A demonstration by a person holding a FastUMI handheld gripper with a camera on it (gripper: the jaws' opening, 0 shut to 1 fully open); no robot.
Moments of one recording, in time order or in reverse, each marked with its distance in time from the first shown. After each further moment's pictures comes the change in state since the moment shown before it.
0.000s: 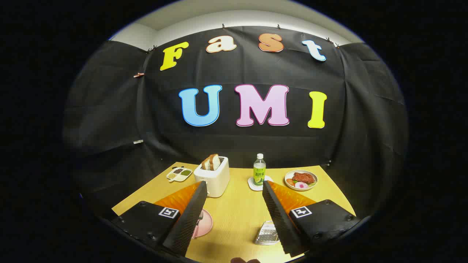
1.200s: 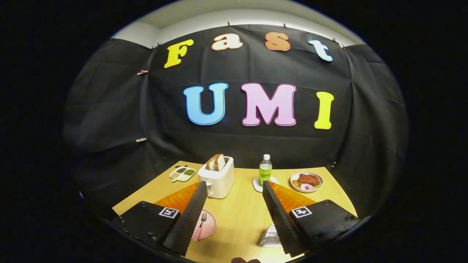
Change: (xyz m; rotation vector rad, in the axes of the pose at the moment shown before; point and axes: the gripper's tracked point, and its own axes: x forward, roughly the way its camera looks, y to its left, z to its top) arm 0.020 0.009 -0.001 -0.005 0.023 0.000
